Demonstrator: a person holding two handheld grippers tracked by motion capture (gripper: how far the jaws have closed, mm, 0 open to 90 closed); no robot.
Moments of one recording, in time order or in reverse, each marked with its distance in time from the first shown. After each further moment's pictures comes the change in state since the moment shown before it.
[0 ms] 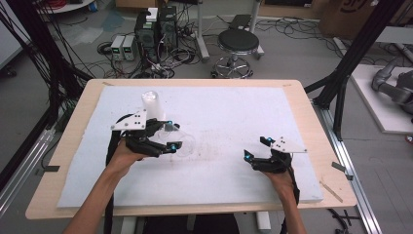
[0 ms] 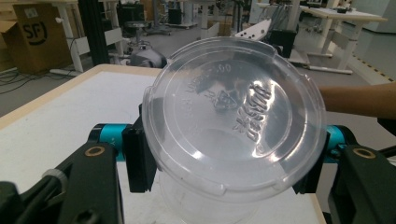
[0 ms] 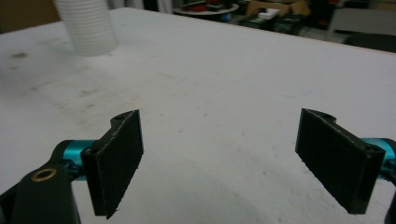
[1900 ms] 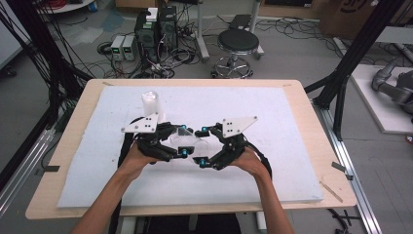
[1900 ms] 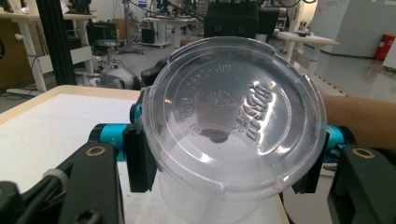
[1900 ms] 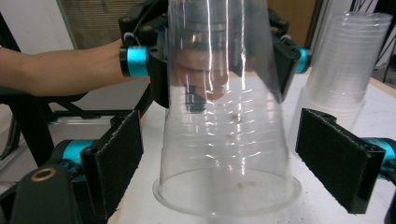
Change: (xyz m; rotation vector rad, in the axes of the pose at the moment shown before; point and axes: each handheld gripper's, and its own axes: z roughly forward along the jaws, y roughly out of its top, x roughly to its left) left arm -0.012 0.002 0.029 -0.082 -0.116 -0.018; right arm 0.093 0.105 0.077 -0.043 0.788 -0.237
